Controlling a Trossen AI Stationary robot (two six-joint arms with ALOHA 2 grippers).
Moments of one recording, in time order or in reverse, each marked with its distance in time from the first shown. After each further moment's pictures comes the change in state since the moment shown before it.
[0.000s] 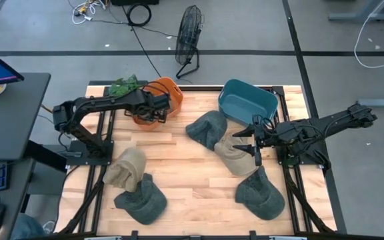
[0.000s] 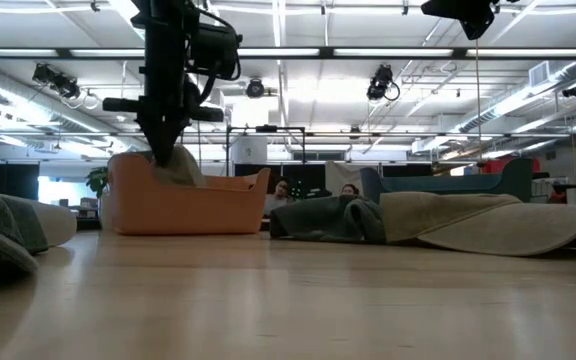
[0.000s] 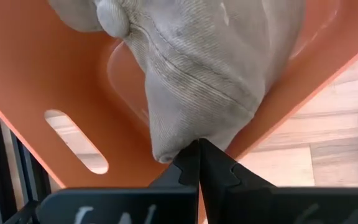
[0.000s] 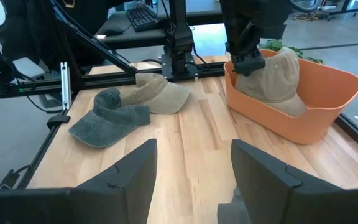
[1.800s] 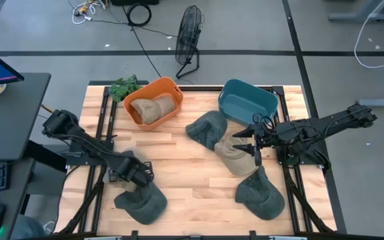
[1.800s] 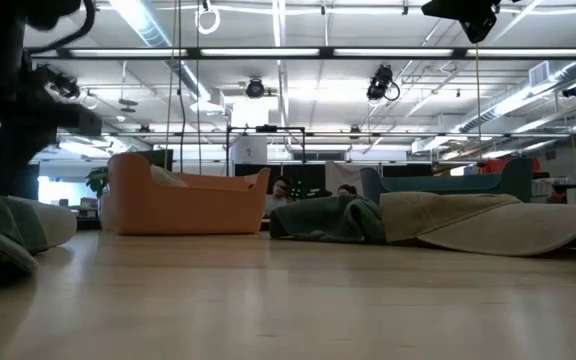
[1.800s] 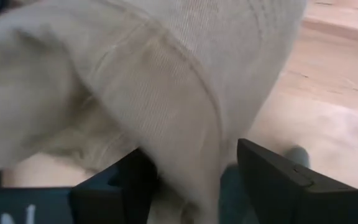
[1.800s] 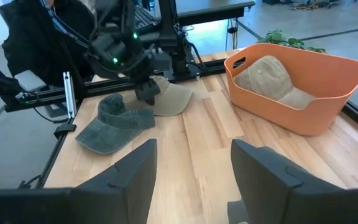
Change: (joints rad) left arm -0.897 -0.062 -0.359 0.175 0.298 -1.309; right arm 0.000 0.000 0.000 0.002 0.000 0.079
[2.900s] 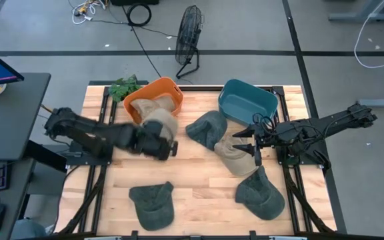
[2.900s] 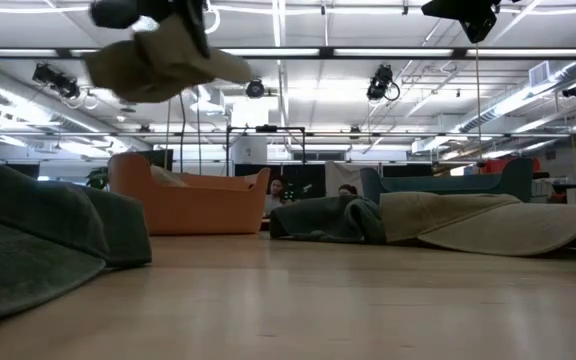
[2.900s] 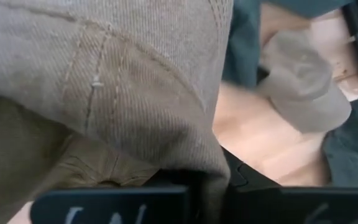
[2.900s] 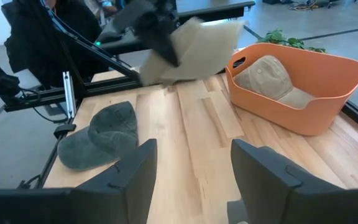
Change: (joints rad) left arm 0.284 0.000 0.602 -0.152 -0.451 0.854; right arm 0.000 0.000 0.000 0.000 0.000 0.000
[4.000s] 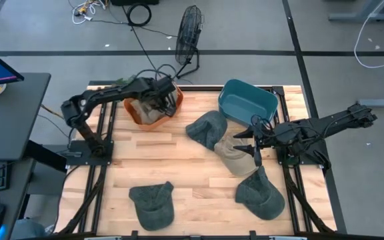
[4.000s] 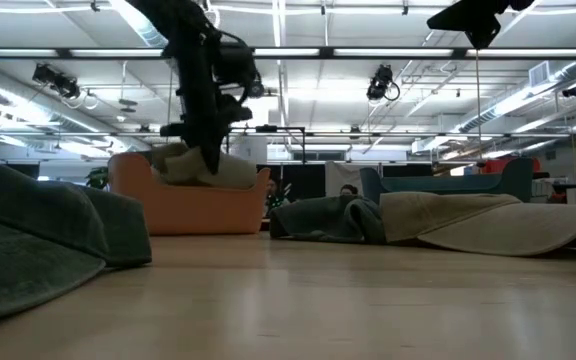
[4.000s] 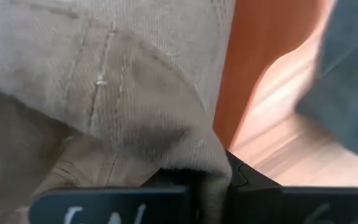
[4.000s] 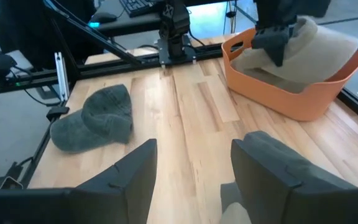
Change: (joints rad) left arm 0.771 0.191 -0.129 0.214 0.372 1.015; right arm 0.000 0.000 0.000 -0.075 -0.003 0.000
